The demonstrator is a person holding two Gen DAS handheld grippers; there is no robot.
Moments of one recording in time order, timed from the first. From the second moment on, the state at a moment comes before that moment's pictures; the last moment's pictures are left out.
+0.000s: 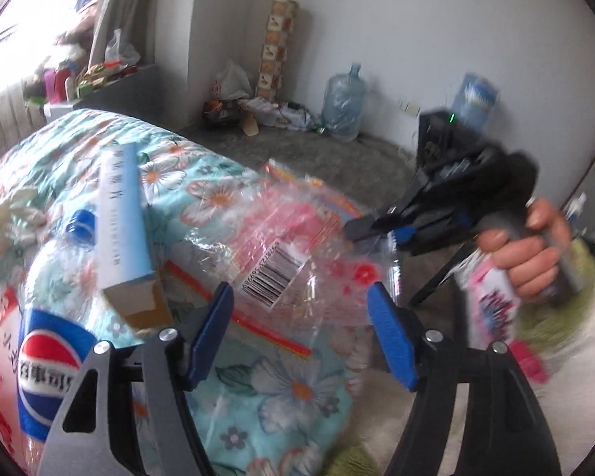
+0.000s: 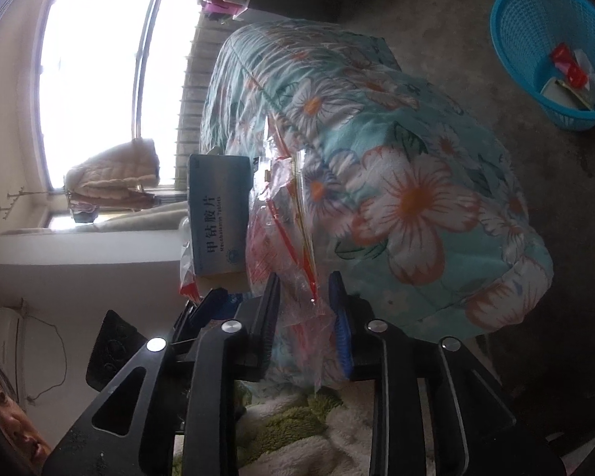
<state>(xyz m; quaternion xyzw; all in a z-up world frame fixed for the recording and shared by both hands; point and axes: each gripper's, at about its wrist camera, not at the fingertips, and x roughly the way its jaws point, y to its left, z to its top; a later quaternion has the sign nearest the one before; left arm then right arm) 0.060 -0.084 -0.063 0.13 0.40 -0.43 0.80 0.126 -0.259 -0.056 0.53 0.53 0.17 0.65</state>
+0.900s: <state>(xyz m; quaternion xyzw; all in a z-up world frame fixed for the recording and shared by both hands) 0.052 -0.115 -0.095 0.26 0.36 -0.40 0.80 0.110 -0.253 -0.045 0.46 0.52 0.20 0.69</state>
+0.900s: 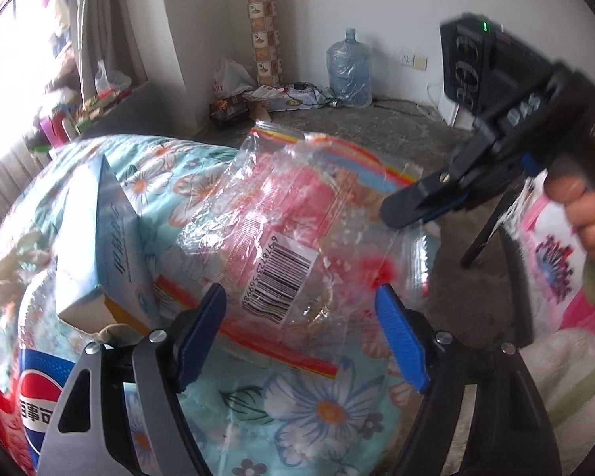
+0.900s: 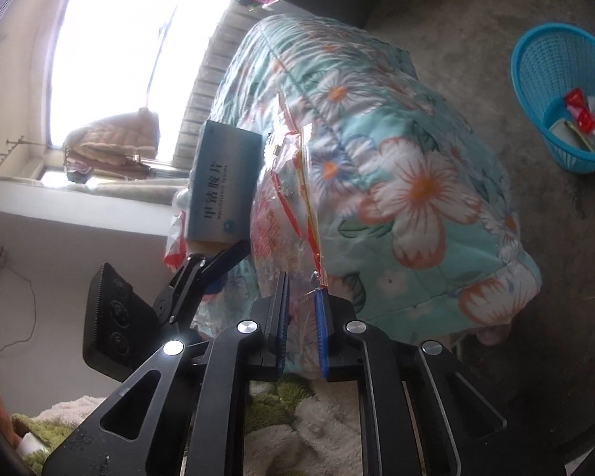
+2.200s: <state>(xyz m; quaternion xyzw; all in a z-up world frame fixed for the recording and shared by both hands) 0.078 -0.080 -0.039 0.08 0.35 -0.41 0.83 0.095 -0.288 -0.036 0.48 0.48 0.14 0.72</state>
